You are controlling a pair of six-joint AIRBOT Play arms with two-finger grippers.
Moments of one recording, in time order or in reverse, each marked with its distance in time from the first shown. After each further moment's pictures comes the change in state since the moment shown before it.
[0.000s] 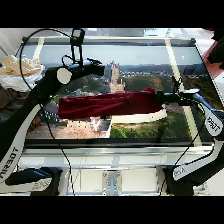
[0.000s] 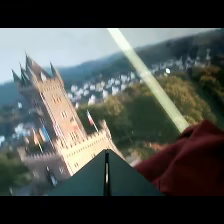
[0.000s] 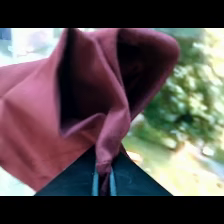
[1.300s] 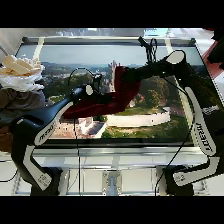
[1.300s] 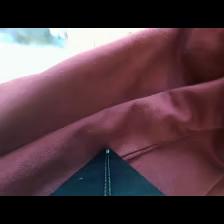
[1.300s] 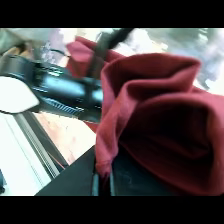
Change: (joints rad) left arm -0.021 -0.411 0.012 -0.056 -0.192 -0.206; right arm 0.491 0.147 0.481 -0.126 0.169 0.249
